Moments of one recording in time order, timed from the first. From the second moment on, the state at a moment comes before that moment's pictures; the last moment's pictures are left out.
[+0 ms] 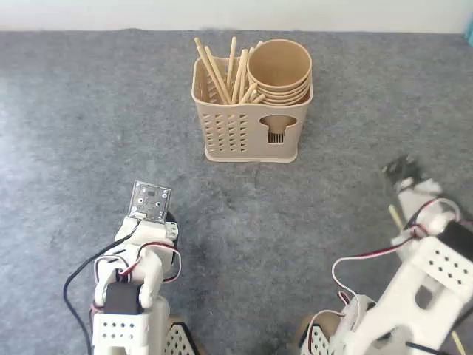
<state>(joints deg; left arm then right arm) -4.3 -103.3 96.9 63.1 -4.7 32.4 -46.0 44.5 80.6 56.7</state>
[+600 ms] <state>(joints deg) -4.3 -103.3 96.9 62.4 -4.7 -0.7 -46.0 10.6 80.9 -5.4</state>
